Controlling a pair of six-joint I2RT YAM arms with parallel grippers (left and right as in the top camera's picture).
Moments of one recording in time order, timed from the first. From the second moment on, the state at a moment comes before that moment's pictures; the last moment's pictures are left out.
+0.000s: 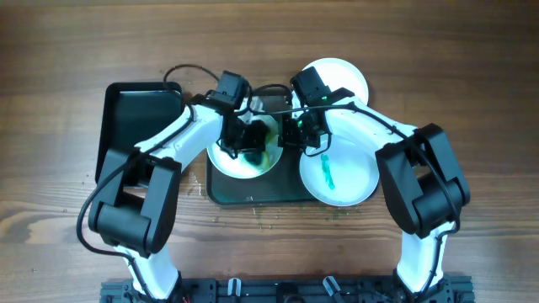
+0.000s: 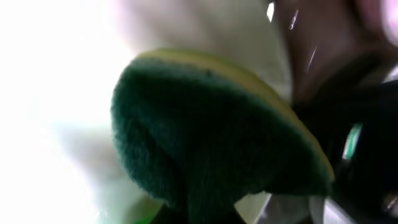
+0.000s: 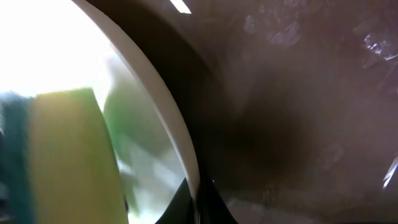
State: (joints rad) left arm -0.37 1.92 1.19 -0.61 0.39 -0.32; right arm 0.47 2.06 1.33 -0.58 -0.44 0.55
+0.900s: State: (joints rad) left arm -0.05 1.69 1.42 -1.05 0.08 -0.59; right arm 0.73 1.72 1.33 -0.74 0.40 0.50
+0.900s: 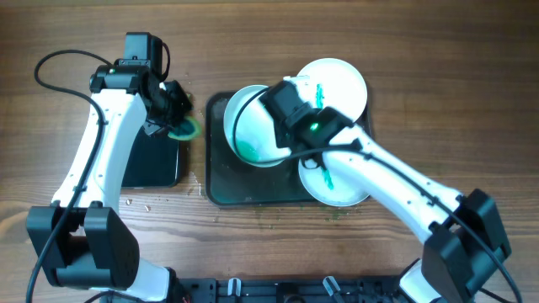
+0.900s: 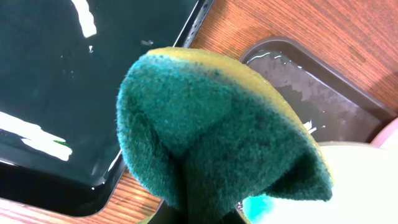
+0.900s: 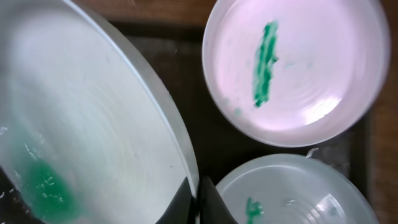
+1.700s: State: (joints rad) left arm -0.05 1.69 1.42 -1.04 0.08 -0.59; right arm 0.91 1.71 1.33 -0.76 0.91 0.30
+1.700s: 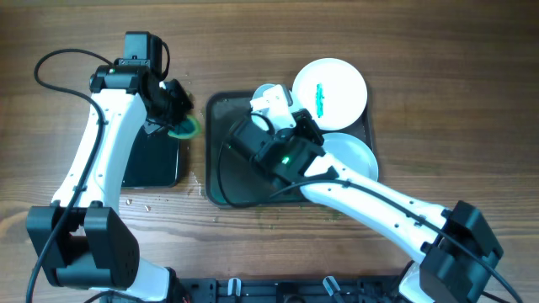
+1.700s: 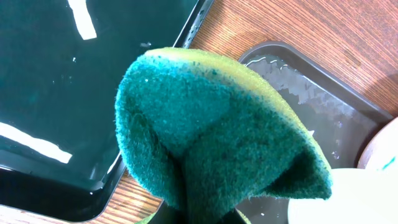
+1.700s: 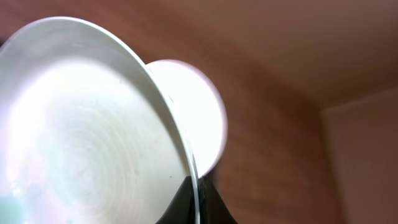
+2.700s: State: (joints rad) left arm -0.24 1.69 1.42 -1.04 0.02 -0.58; right arm -0.36 1.65 1.04 -0.57 0.09 0.35
